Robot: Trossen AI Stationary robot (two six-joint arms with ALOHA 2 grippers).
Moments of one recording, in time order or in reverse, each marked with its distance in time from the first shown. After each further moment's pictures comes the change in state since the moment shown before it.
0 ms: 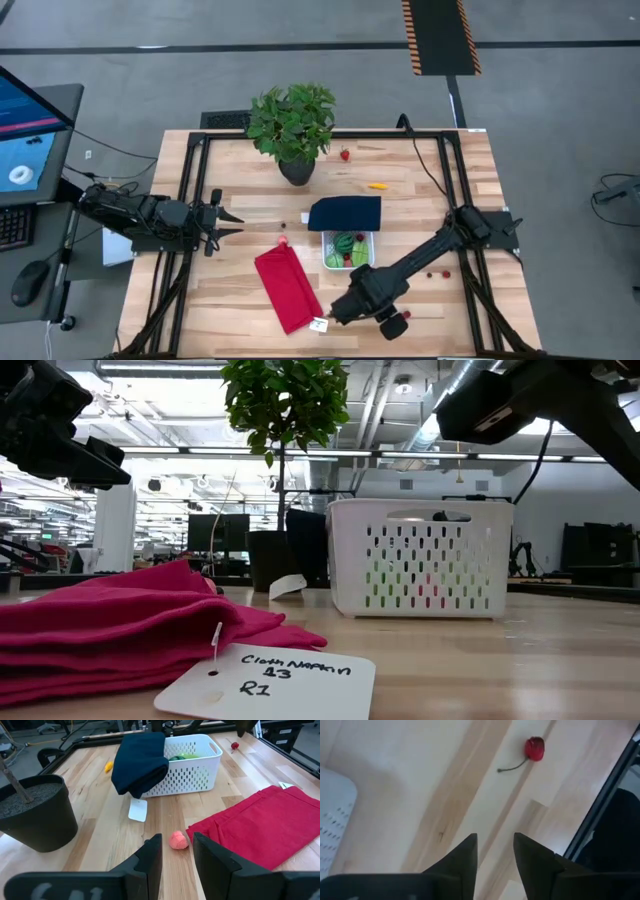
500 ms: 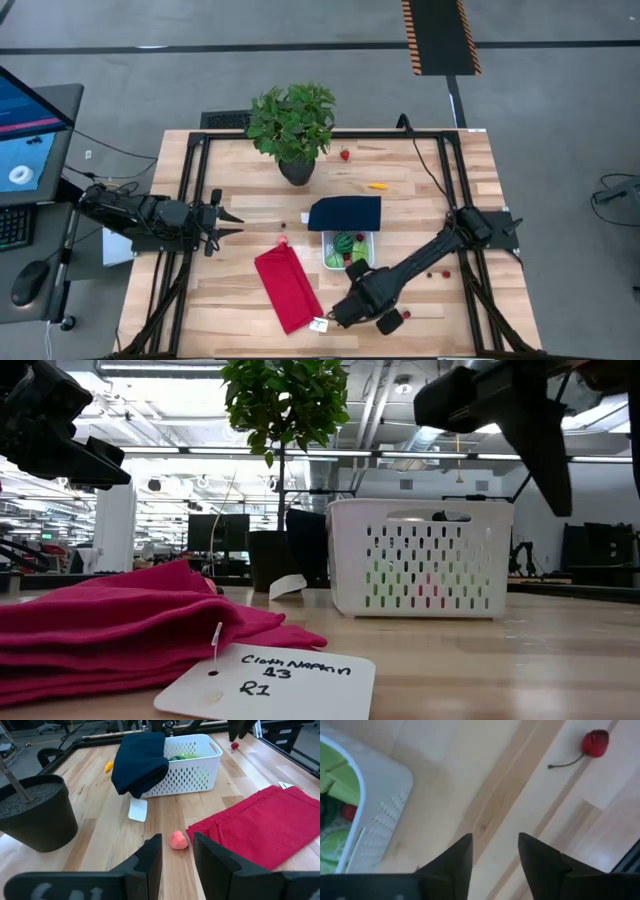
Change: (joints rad) left arm 0.000 0.000 0.000 0.000 0.000 0.000; right arm 0.020 0.000 -0.007 0.020 0.205 0.000
